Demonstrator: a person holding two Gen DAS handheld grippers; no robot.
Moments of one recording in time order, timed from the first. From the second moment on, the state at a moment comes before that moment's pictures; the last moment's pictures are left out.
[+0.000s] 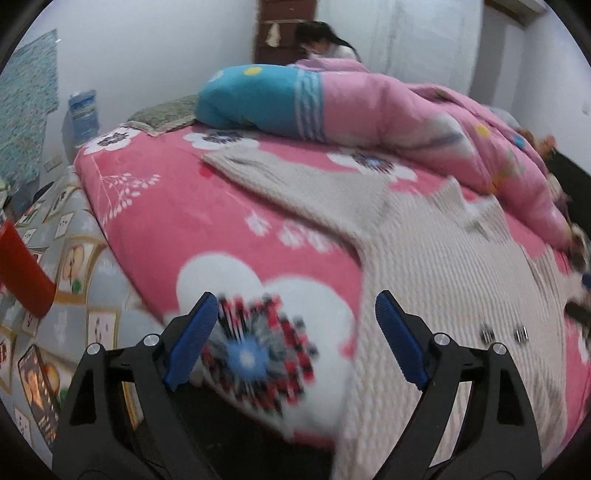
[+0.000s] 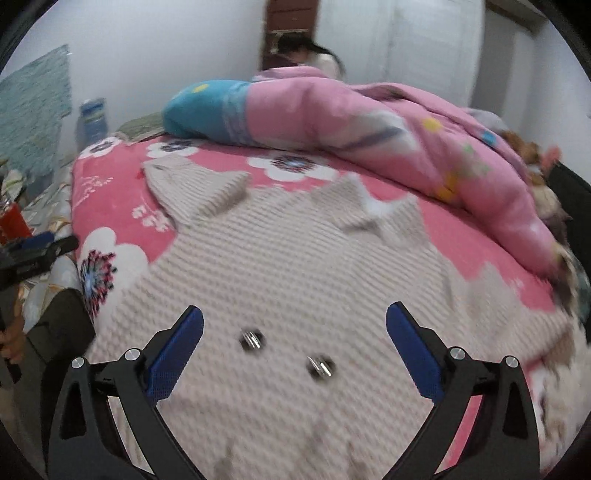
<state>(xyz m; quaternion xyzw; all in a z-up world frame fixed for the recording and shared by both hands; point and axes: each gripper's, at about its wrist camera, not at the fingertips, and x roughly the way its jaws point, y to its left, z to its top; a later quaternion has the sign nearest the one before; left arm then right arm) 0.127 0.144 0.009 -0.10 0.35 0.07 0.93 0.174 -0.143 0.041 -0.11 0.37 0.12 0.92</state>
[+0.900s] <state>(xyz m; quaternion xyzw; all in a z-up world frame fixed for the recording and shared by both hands) 0.444 0.279 -0.085 -0.17 0.43 0.16 0.87 0.338 -0.057 -0.089 -0.07 0.45 0.16 0.88</state>
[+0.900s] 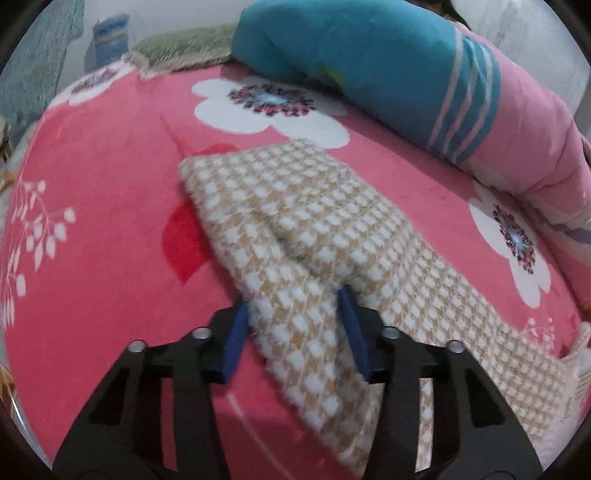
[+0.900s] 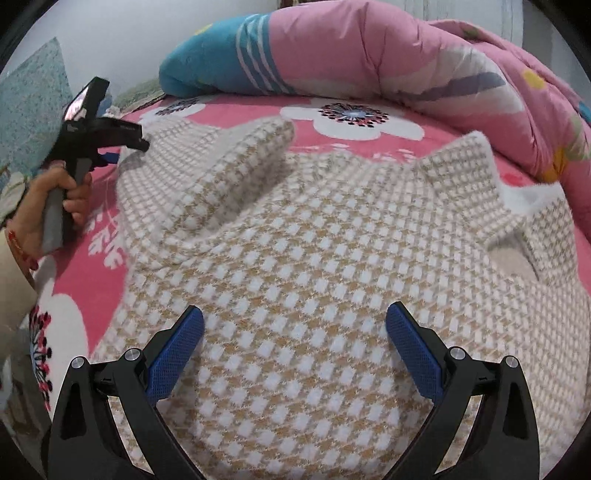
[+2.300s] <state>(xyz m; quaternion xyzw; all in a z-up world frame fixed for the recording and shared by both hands) 0.222 -0.014 -0.065 0.08 0.40 -0.05 0.91 0.225 -0.211 -0.096 0.00 0.50 0.11 0.86</state>
